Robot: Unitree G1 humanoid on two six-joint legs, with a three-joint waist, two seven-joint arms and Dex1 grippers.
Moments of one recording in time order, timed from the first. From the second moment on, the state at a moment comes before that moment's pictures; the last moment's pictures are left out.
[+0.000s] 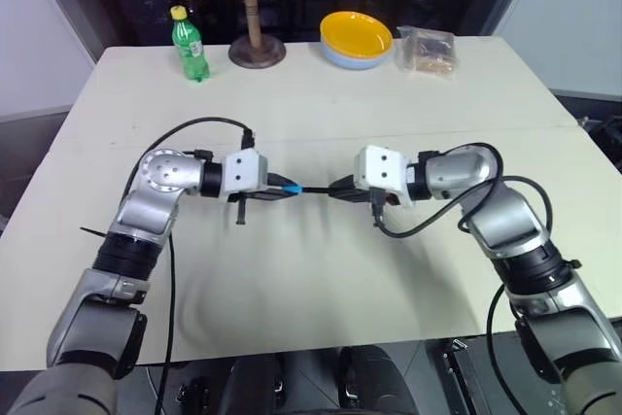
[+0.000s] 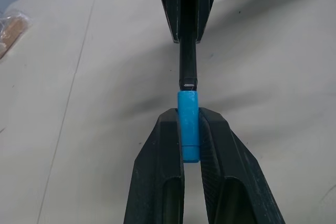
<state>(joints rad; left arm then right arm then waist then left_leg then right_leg) -0.68 0.57 -0.19 0.27 -0.12 -0.16 -1.29 -0.68 -0.62 0.30 -0.11 0.04 0.35 1.14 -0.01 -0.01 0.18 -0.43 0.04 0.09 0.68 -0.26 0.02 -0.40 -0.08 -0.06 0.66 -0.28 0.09</state>
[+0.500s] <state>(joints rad) -0.68 0.57 -0.17 0.27 -0.14 -0.14 -1.32 -0.71 -0.61 0.31 -0.12 0.02 0.36 1.16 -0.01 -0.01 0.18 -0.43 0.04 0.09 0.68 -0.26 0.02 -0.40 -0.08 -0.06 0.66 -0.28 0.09</state>
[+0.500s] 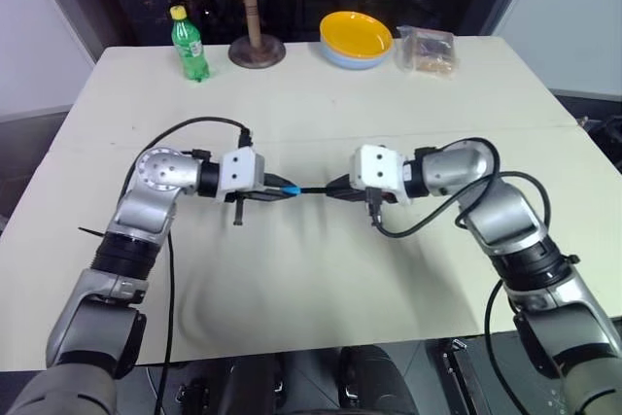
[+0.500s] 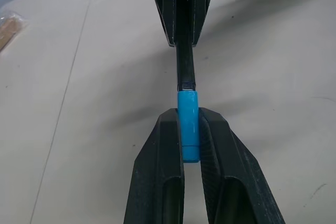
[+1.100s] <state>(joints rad) -0.68 0.58 -0.18 0.28 -0.09 -0.13 -1.30 -0.74 -0.56 0.37 -0.09 -0.08 0.32 1.12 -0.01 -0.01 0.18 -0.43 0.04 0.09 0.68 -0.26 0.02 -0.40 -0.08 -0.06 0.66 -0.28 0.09</state>
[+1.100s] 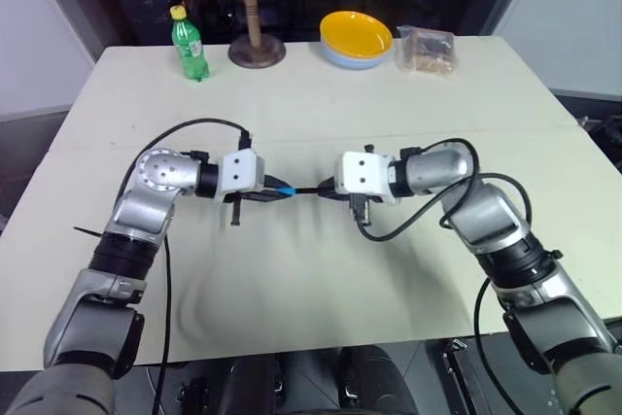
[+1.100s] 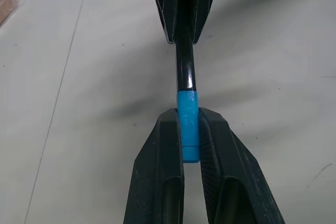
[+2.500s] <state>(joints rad) -0.43 0.66 -0.08 -0.07 -0.20 0.11 -1.21 -0.72 -0.58 0.36 -0.10 -0.05 0.27 1.14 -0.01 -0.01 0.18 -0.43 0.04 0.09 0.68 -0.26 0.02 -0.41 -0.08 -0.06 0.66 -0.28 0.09</state>
